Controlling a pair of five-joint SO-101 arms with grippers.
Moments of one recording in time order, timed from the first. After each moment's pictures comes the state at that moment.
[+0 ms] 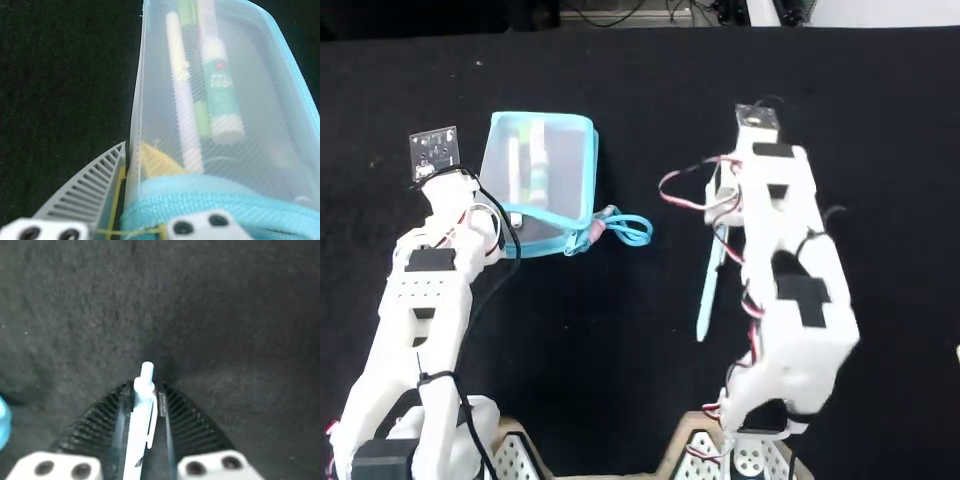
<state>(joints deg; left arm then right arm) -8.6 -28.4 57.1 31.7 7.4 3.5 21.4 5.1 68.1 -1.5</state>
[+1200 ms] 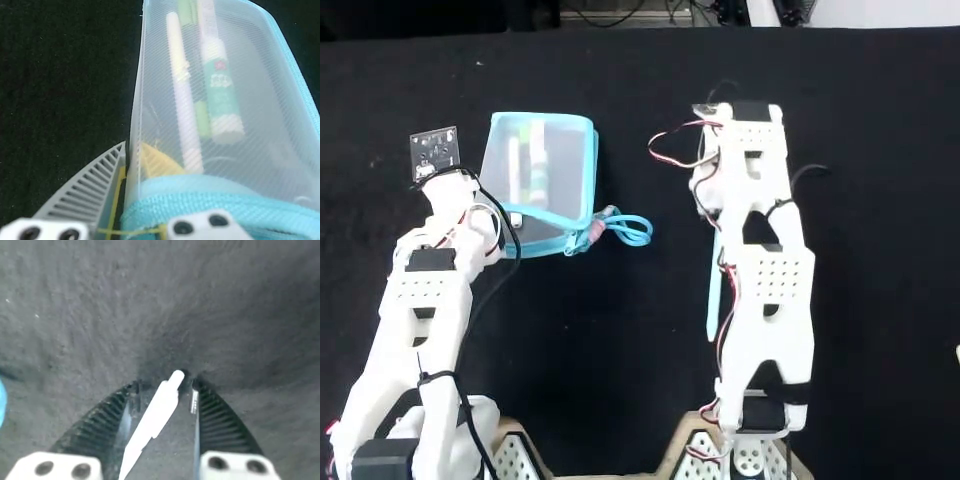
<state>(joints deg) -8.6 -28.4 57.1 31.7 7.4 1.0 53.8 -42.6 99.1 12.4</state>
